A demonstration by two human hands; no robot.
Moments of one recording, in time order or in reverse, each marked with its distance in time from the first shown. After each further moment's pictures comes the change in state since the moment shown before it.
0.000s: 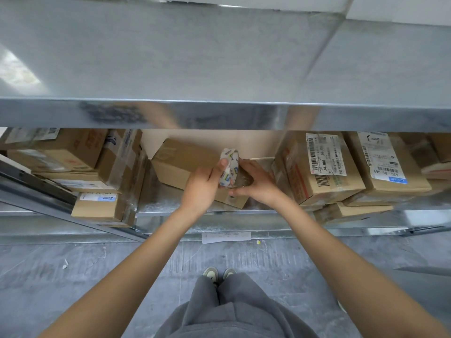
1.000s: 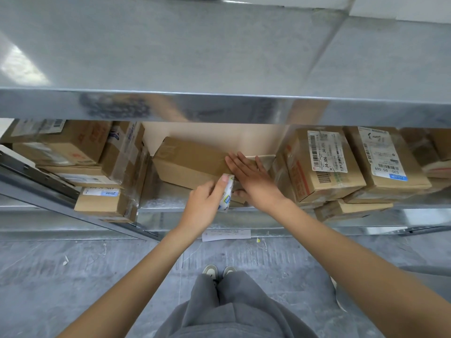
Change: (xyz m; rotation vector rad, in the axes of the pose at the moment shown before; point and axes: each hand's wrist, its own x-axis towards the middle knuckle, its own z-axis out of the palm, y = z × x) left_hand -0.045 -0.001 0.003 0.018 -0.003 -0.147; right_hand -0.008 0.004 0.014 -0.720 -0.019 -0.311
